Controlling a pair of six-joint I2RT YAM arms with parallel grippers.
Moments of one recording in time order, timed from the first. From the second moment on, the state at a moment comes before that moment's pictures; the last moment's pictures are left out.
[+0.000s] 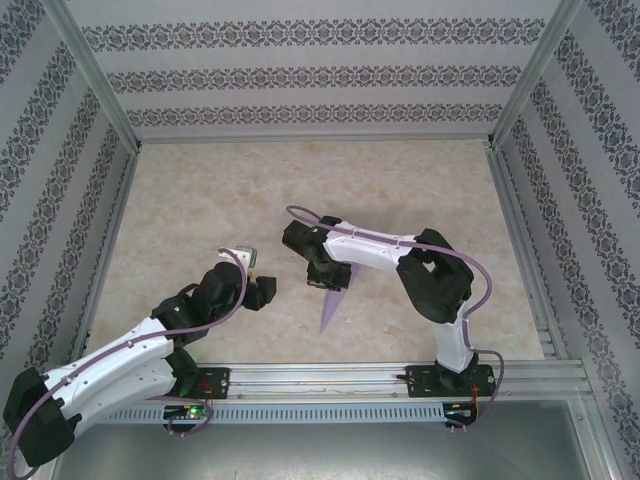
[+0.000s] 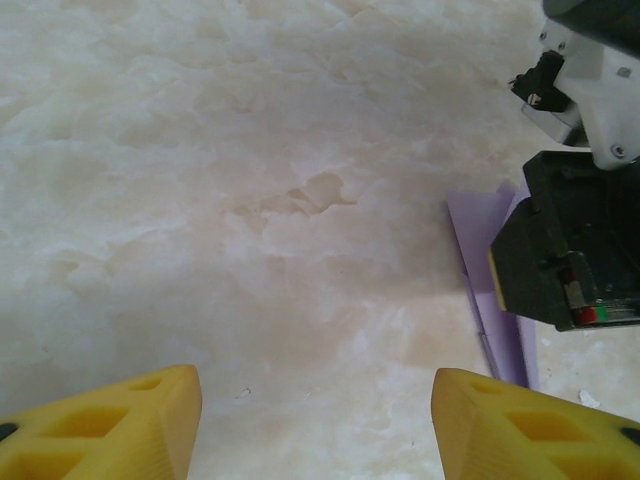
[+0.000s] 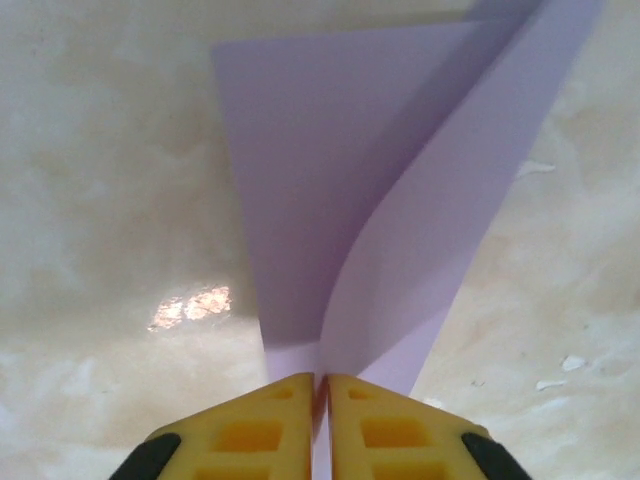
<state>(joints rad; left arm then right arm) -0.73 0.77 0.45 -0.33 -0.18 -0.50 0.88 1.98 1.43 -1.08 0.06 1.15</state>
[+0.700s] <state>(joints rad) -0.58 0.68 0.49 -0.37 -0.08 -0.57 0.71 1.25 0.95 -0.53 -0.08 0.74</state>
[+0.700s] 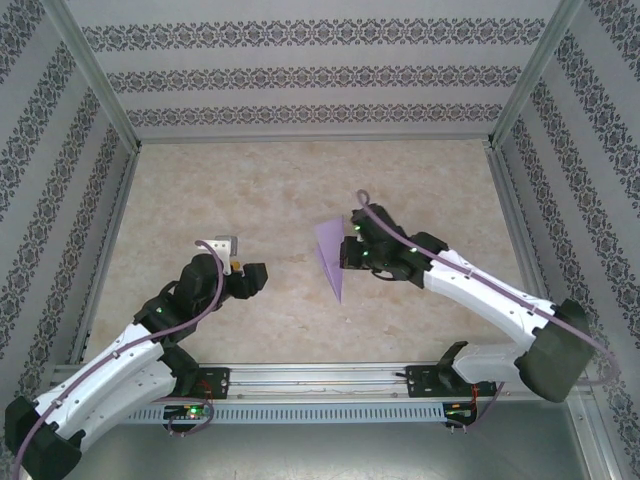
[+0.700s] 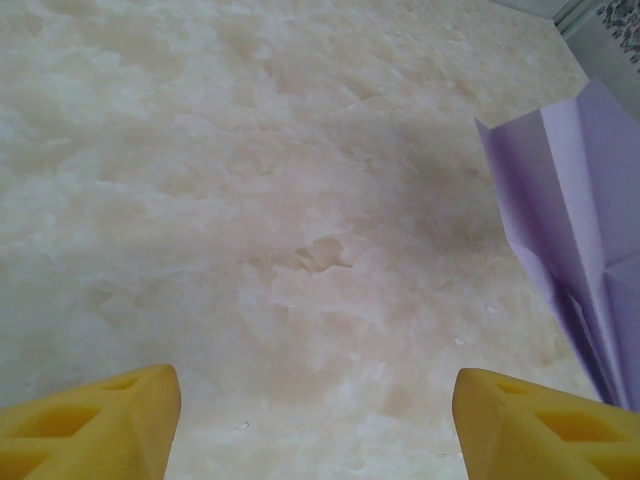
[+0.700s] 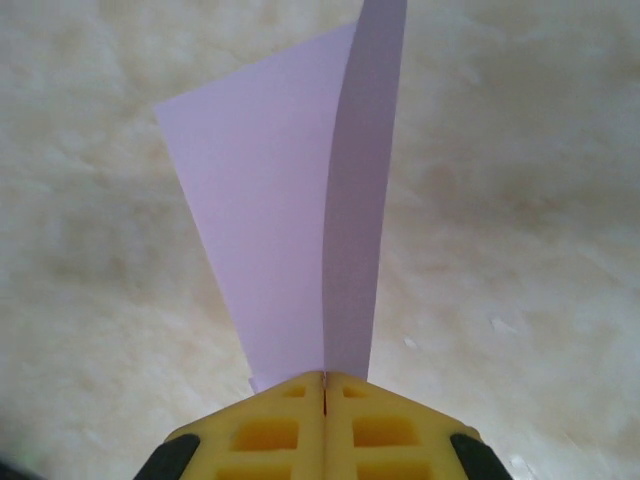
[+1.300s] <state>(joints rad) -0.42 0.71 0.48 -0.32 0.16 -0.67 0.60 1.68 0.64 0.23 -0.63 0.81</state>
